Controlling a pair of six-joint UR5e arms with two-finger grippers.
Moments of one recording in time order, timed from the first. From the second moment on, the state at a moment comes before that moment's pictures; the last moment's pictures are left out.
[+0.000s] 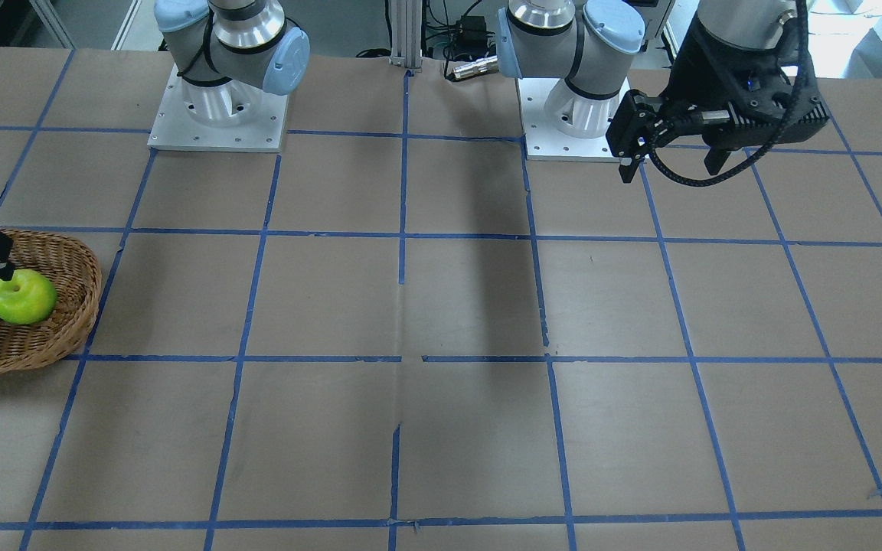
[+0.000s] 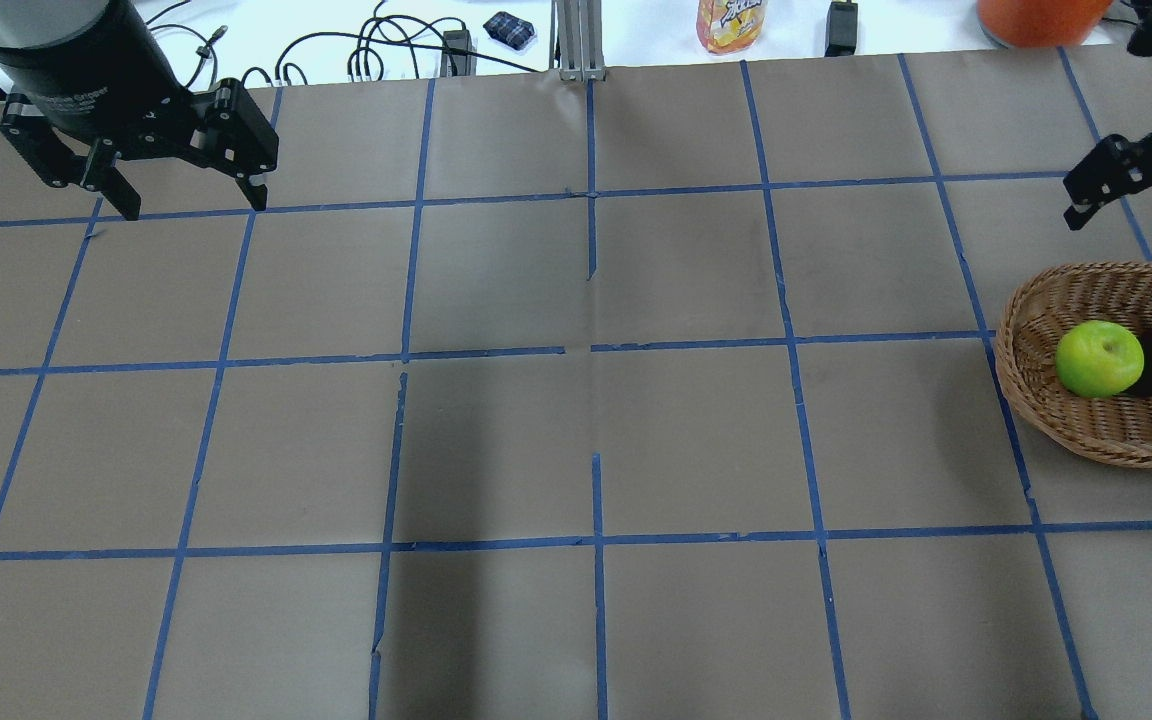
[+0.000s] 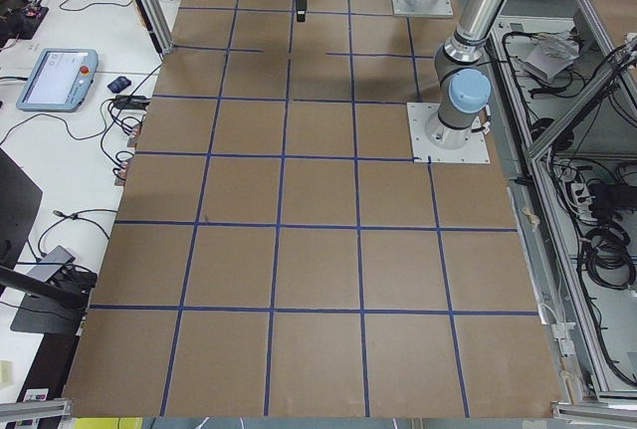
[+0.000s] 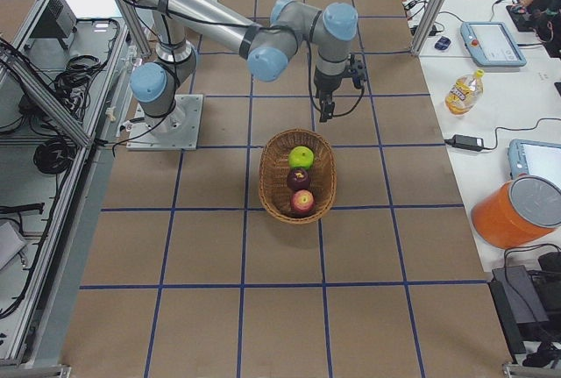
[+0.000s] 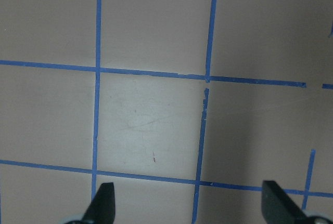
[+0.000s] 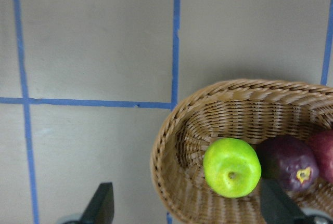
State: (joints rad) left arm -1.54 -1.58 -1.42 -1.70 1.64 -0.05; right arm 1.18 -1.40 1.52 -1.66 -1.59 -0.42
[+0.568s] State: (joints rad) left arm -1.53 -1.58 -1.42 -1.70 1.64 -0.05; right arm 1.54 -1.40 1.35 -1.52 -1.59 0.09
